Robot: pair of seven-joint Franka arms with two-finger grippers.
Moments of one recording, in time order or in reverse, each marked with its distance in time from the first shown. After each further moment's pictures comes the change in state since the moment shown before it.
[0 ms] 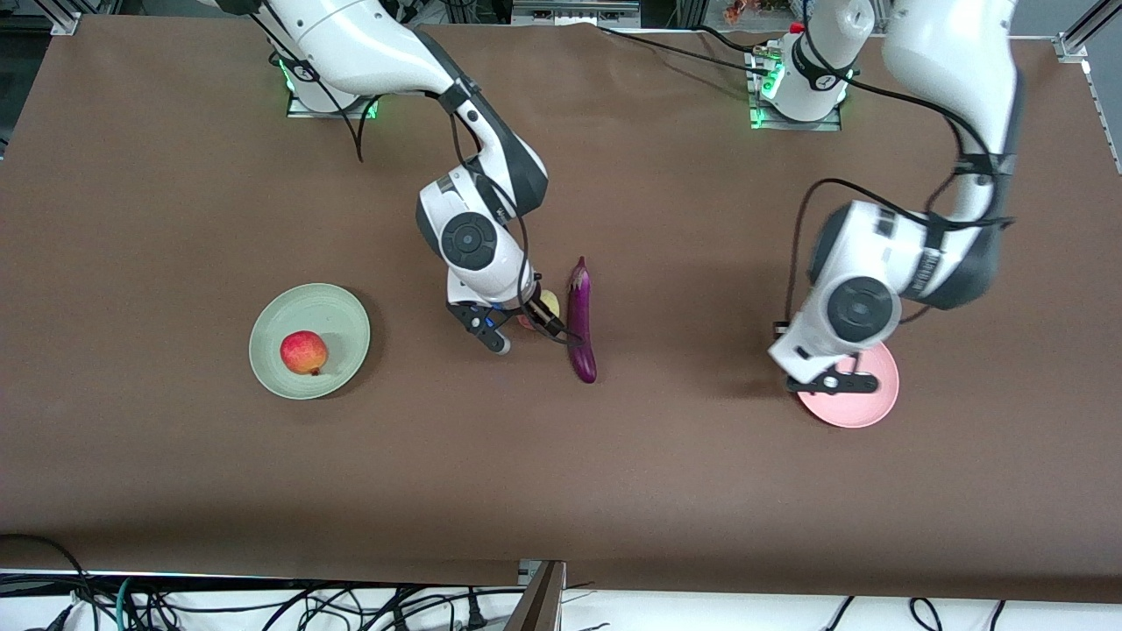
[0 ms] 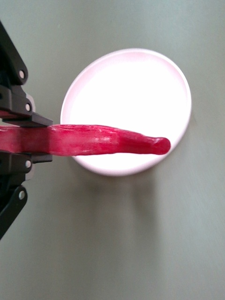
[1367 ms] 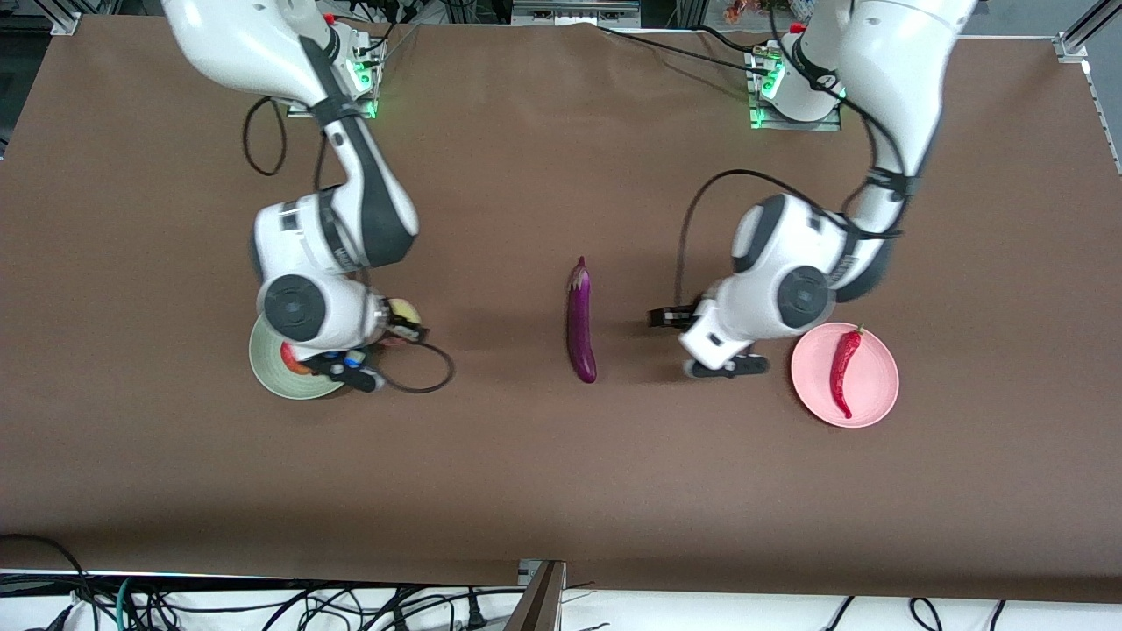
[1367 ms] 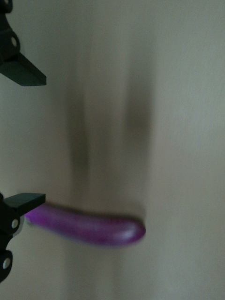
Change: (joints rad) left arm -0.118 0.073 -0.204 0.000 -0.440 0.305 -0.271; right arm -0.191 -0.145 -0.222 -0.003 -0.065 -0.470 -0.728
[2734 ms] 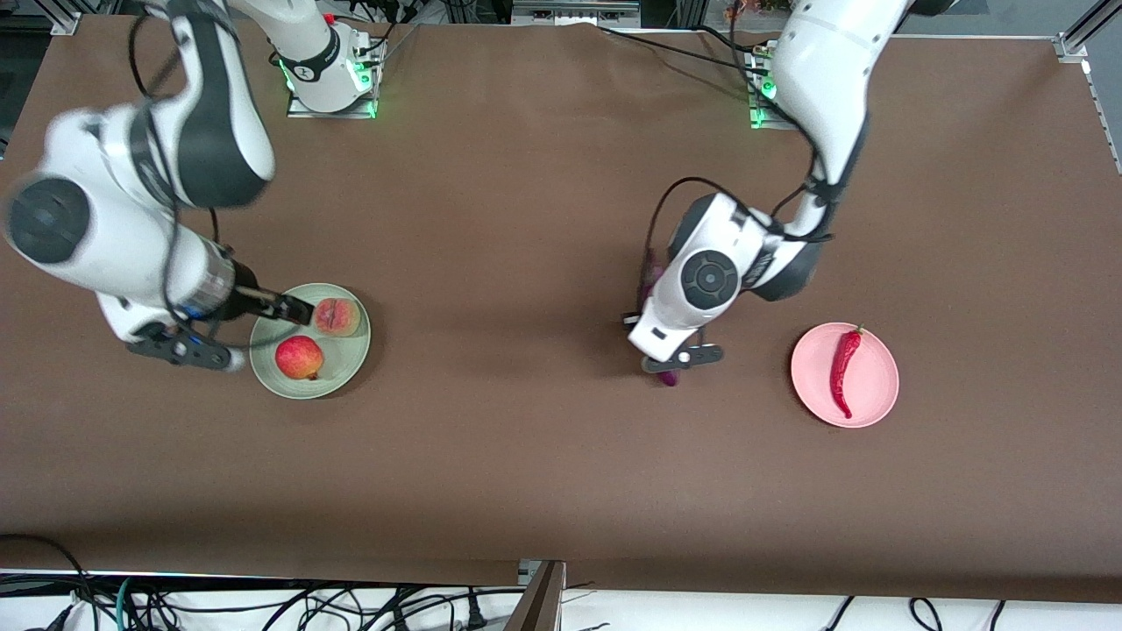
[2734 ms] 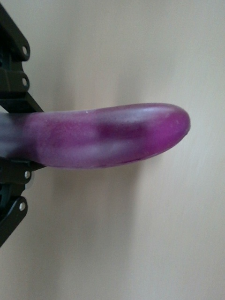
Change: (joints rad) left arm -0.134 0.008 0.155 0.037 0.214 -0.160 -0.124; right arm -0.008 -0.303 -0.131 -0.003 -0.014 -0.123 -0.263
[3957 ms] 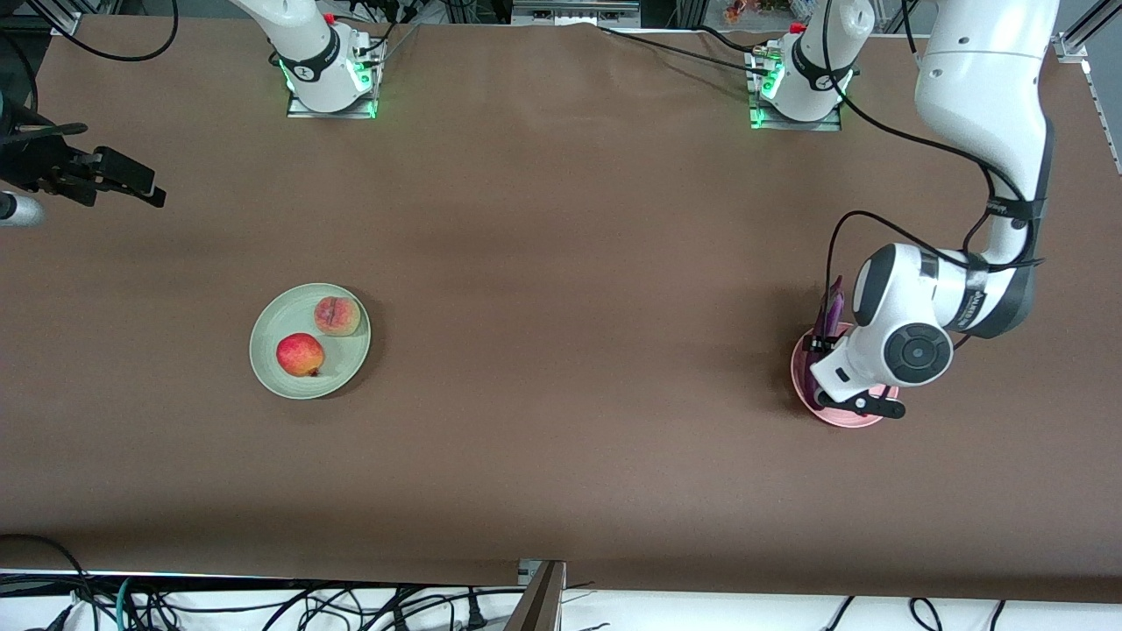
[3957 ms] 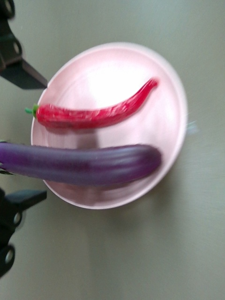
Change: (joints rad) left arm 0.350 -0.020 0.010 0.015 0.218 -0.088 0.556; right arm -0.327 -0.322 0.164 -0.159 -0.075 -0.137 -0.288
